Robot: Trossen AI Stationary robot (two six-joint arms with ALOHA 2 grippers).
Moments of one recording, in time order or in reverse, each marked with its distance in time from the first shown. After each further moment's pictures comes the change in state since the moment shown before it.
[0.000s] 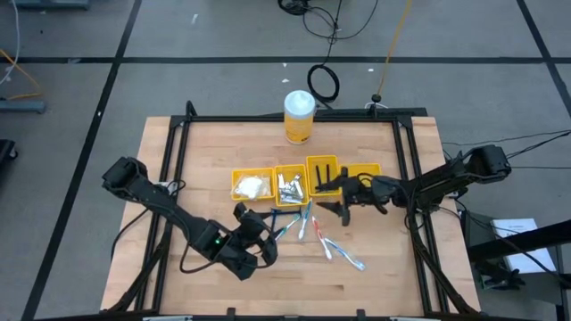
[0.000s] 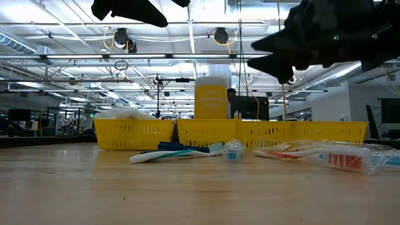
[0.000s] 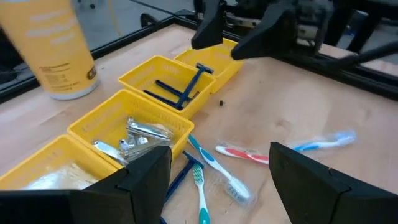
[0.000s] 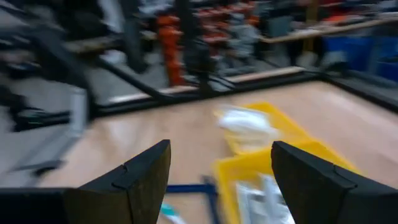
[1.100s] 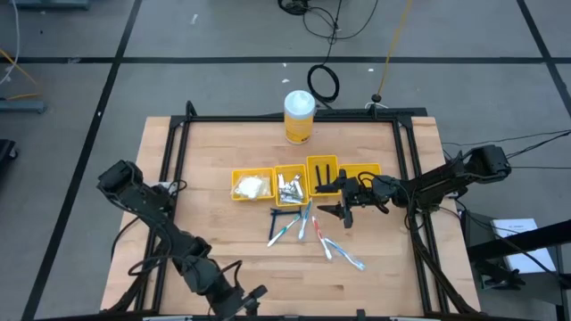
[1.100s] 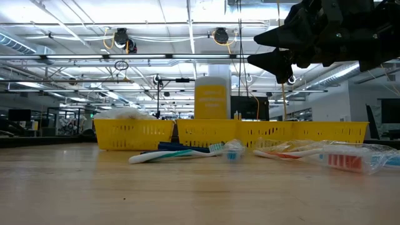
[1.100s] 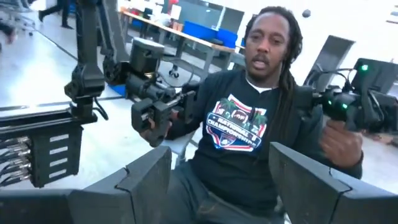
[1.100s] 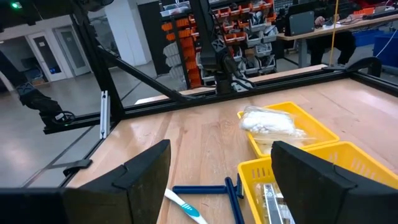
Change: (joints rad) left arm -0.166 -0.001 0.000 0.849 1.206 0.578; right arm 0.000 0.000 0.000 0.020 -0.083 0.039
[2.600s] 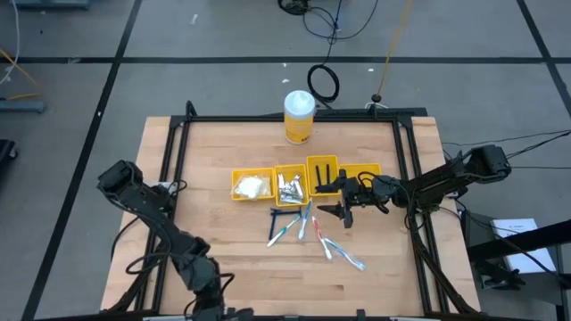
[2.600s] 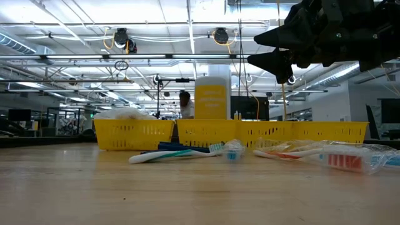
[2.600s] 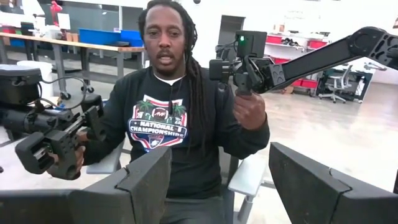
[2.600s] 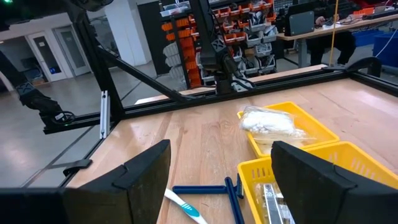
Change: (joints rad) left arm 0.003 0.000 0.000 0.057 0.404 0.184; right arm 0.000 0.000 0.000 0.000 0.000 0.000
